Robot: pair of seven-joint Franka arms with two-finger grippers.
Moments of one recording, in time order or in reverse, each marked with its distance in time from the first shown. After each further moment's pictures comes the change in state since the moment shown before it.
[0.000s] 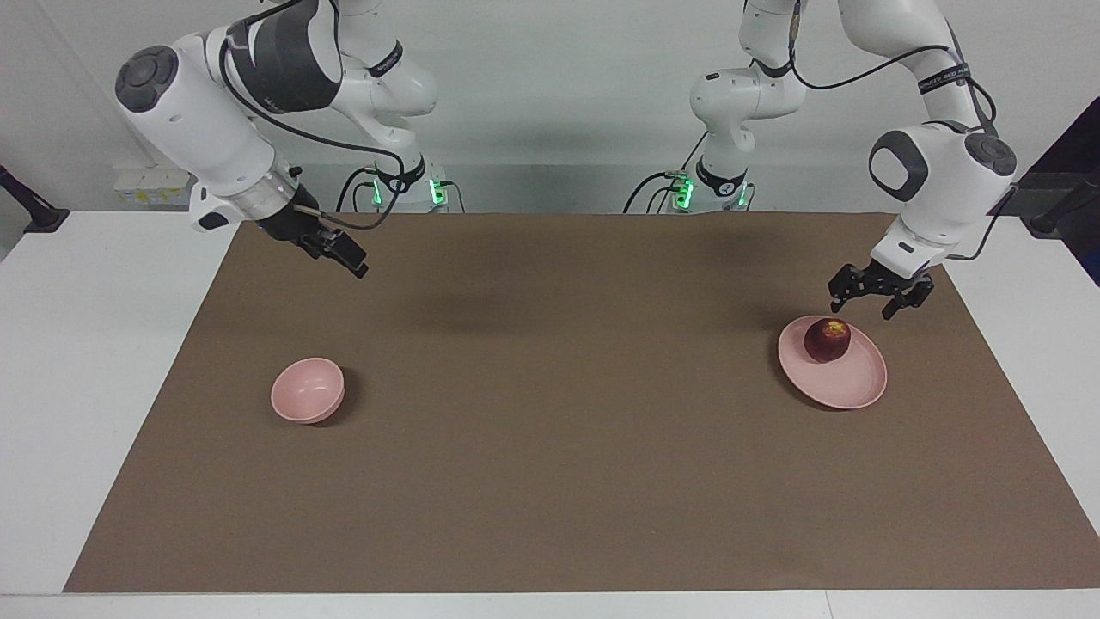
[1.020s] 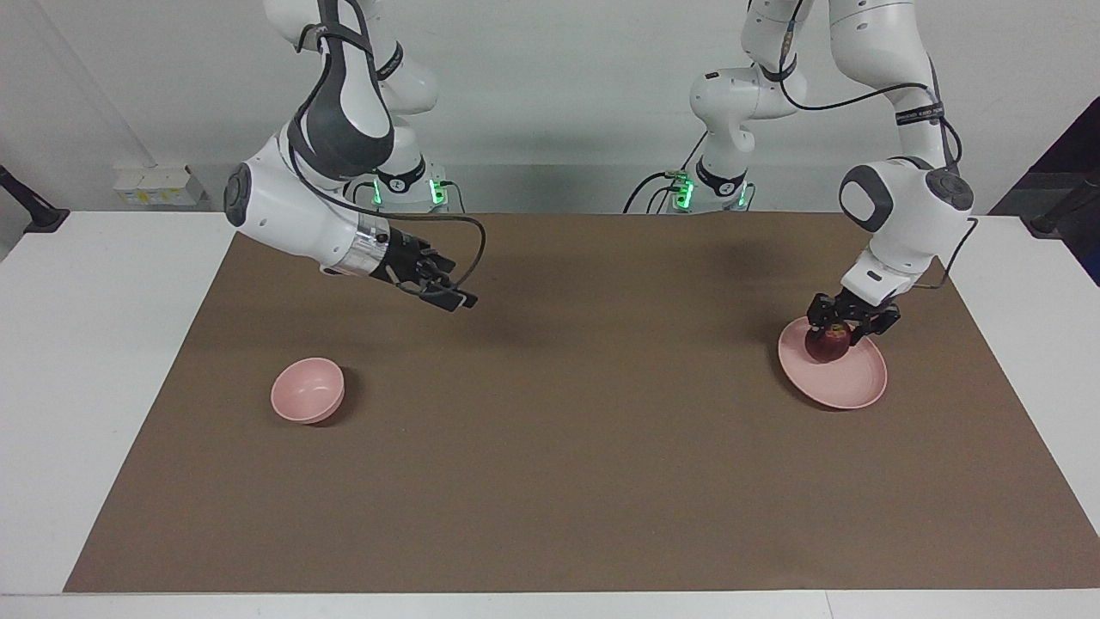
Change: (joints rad) left arm -0.040 0.082 -0.011 -0.042 -0.048 0.151 0.009; right arm 0.128 0.069 0.001 -0.166 0.500 0.180 0.356
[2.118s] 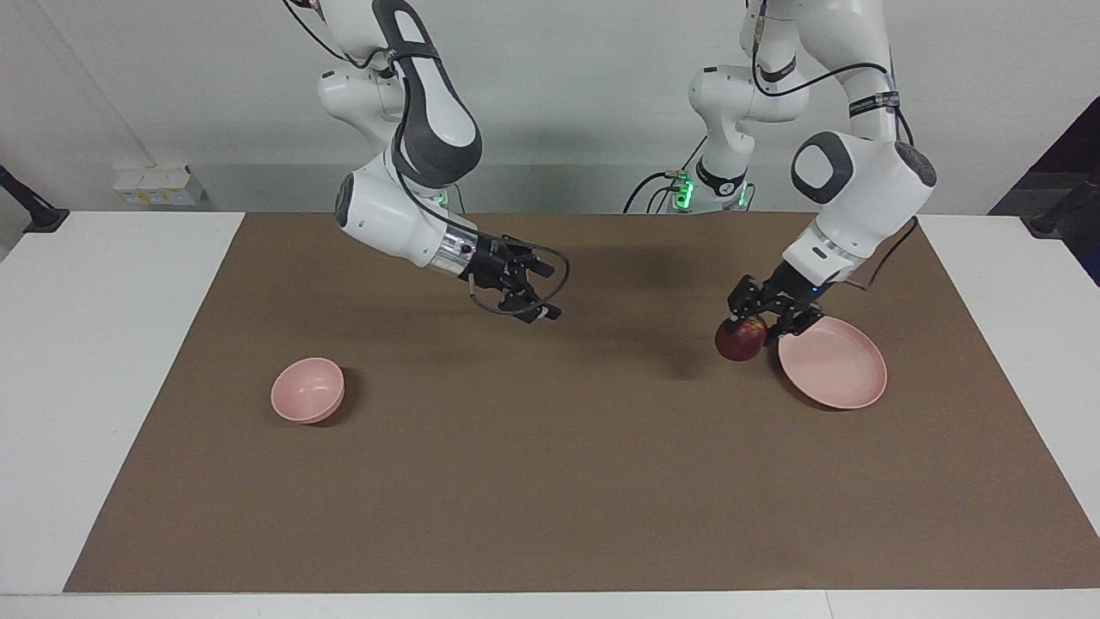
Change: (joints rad) left arm -0.299 -0.024 -0.024 0.186 -0.438 -0.134 -0.164; right arm 0.221 0.000 0.001 -0.116 0.322 0.376 0.212
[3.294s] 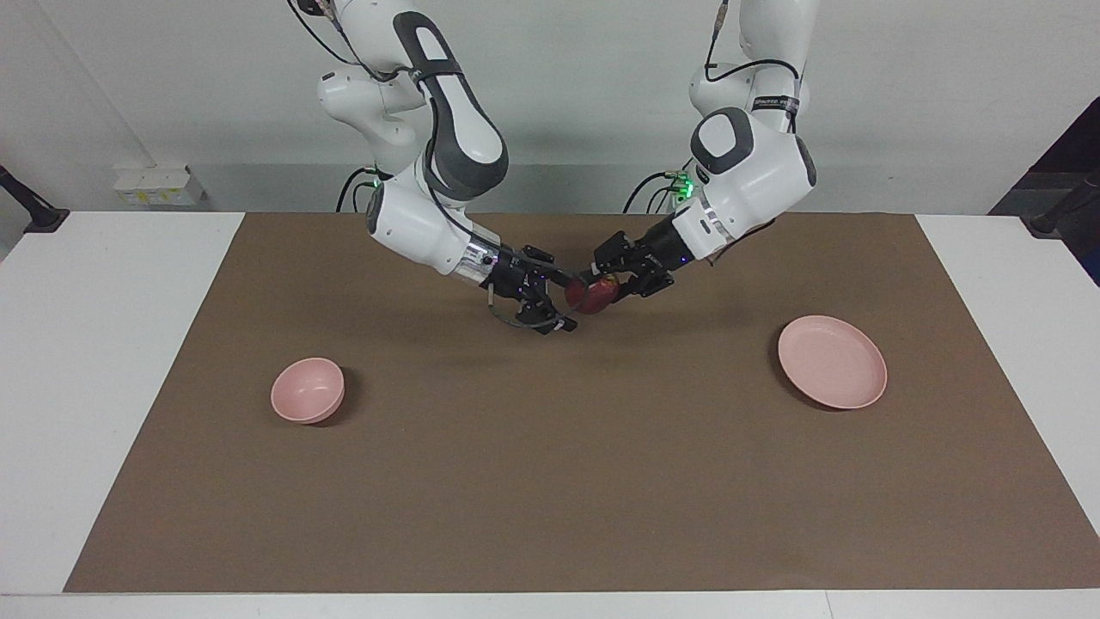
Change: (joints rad) left arm -0.105 0.000 -0.171 0.024 -0.458 0.069 -0.135; right arm 0.074 0.042 -0.002 -0.021 0.121 0.147 0.018
